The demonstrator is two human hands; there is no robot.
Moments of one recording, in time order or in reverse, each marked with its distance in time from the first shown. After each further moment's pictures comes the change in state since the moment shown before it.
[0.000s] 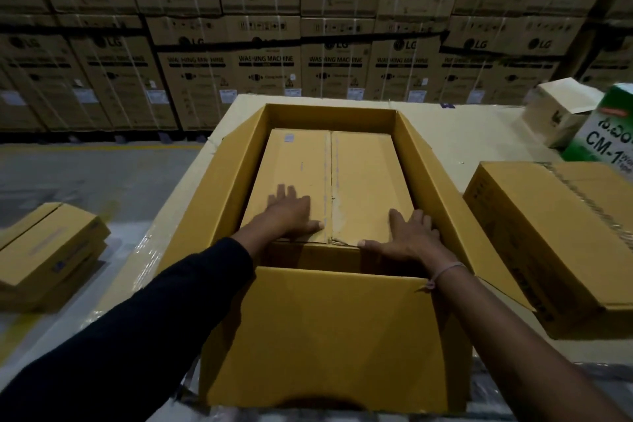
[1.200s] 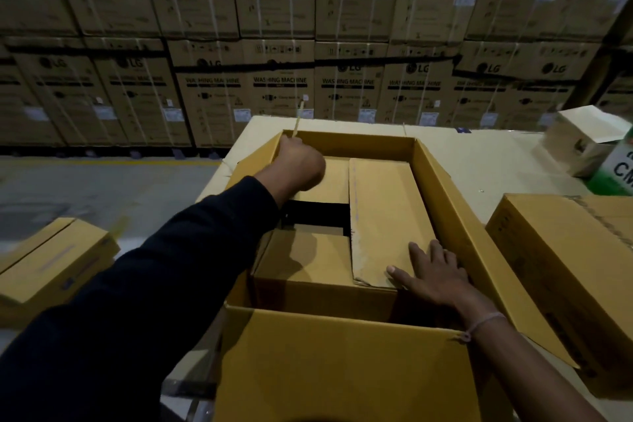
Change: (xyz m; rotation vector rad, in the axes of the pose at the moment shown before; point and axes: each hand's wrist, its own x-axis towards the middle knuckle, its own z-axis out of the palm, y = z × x) left_hand 0.017 -0.009 -0.160 0.561 0.060 -0.107; right_hand 0.012 0.008 0.001 -0.007 -0.035 -0.074
